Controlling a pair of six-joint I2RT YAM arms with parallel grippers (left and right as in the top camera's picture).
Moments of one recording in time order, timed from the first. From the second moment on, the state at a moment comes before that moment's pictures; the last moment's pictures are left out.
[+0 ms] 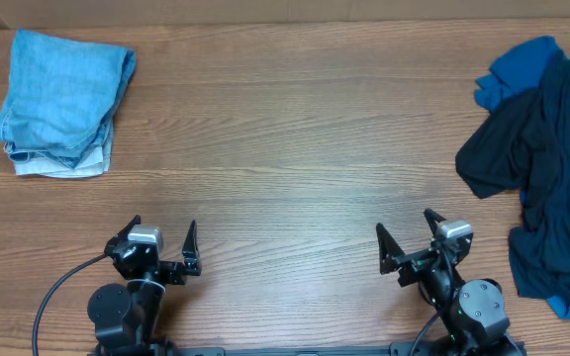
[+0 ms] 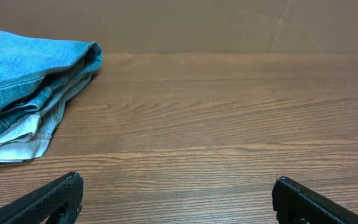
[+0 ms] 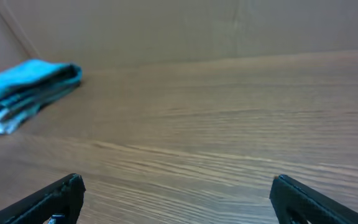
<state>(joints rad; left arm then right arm) 0.17 0.02 0.11 -0.33 0.29 0.00 0.41 0.01 0.12 -0.30 0.04 0.25</state>
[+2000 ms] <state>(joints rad) 0.17 0.02 0.11 -0.33 0.28 0.00 -1.00 1.58 1.31 -1.05 -0.02 0.46</state>
